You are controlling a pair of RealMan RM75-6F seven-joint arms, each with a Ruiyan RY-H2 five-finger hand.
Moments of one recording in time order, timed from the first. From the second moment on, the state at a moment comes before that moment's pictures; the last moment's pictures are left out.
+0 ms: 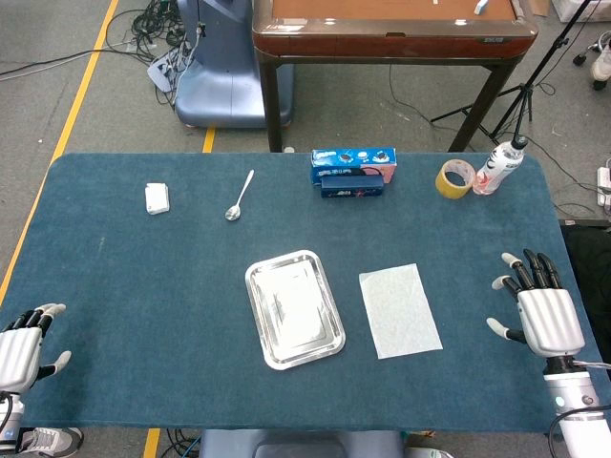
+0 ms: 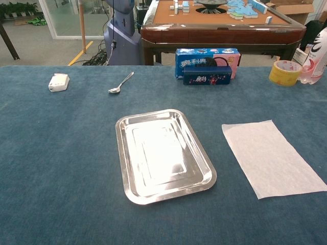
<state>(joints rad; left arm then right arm) -0.09 -1.16 -0.05 -1.60 1.34 1.42 0.23 0.19 -1.11 0.05 -1.72 -1.44 1.44 -0.26</state>
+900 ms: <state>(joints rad) -0.08 -1.15 -0.05 -1.60 1.34 1.43 0.21 0.21 -1.23 0.03 -1.65 -1.48 1.37 -0.30</state>
